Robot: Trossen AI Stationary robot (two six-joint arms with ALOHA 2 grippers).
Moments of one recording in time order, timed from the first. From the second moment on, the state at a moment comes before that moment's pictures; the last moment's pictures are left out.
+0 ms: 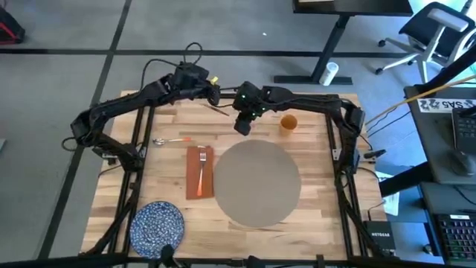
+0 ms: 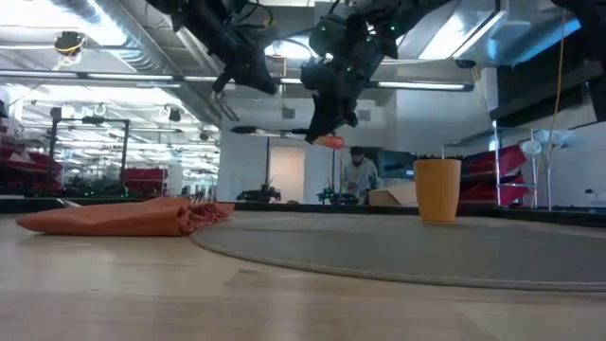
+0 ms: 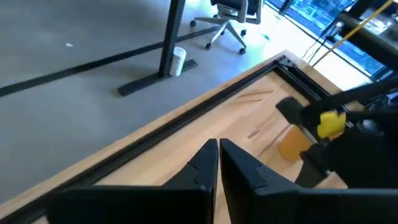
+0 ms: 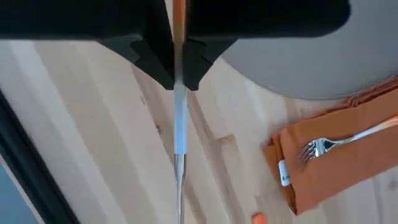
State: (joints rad) left arm 0.60 1.44 1.20 -0.30 -0.06 -0.33; right arm -0.41 1.90 1.59 -0.65 -0.16 0.02
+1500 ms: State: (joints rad) left arm 0.57 1.53 1.20 -0.36 -0.10 -0.34; right arm -0.45 1.91 1.59 -0.63 -0.24 0.06
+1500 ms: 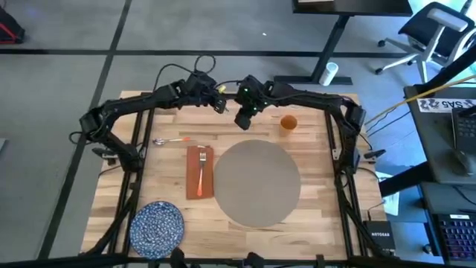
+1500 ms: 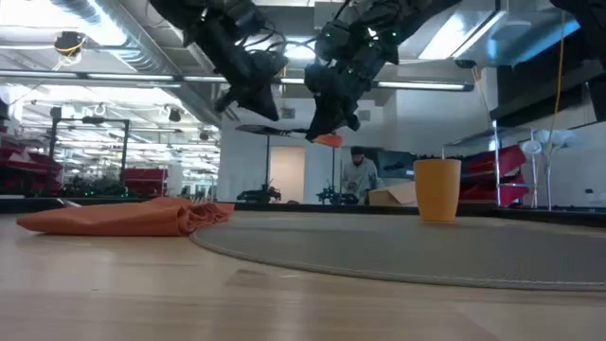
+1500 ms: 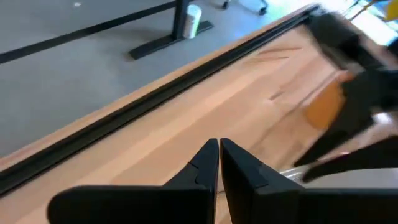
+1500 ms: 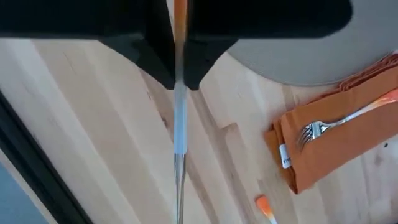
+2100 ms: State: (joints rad) left arm 0.61 1.53 1.20 -0.29 -0.03 -0.35; right arm -0.47 1.92 1.59 -0.65 -0.25 0.05
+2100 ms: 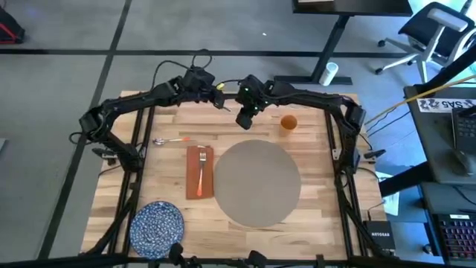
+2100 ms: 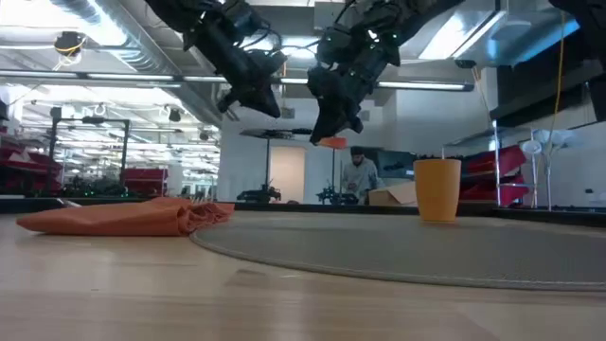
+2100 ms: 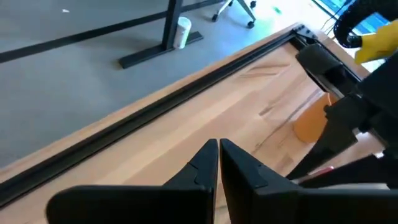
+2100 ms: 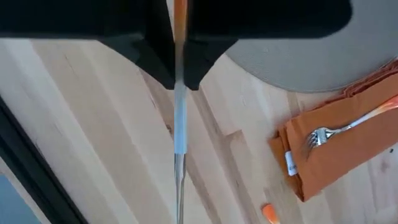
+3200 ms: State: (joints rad) left arm 0.93 1.50 1.20 -0.25 0.13 -0.31; right arm -0.42 1.77 1.59 -0.65 -0.28 -0.05
